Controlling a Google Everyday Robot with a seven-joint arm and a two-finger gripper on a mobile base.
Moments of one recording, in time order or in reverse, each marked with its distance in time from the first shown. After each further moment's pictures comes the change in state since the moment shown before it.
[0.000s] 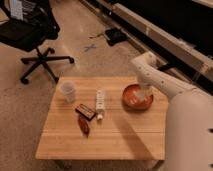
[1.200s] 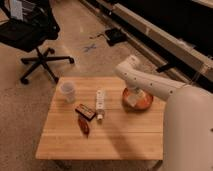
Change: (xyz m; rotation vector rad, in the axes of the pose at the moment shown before) arm -0.042 0.015 -0.014 -0.036 0.065 -0.054
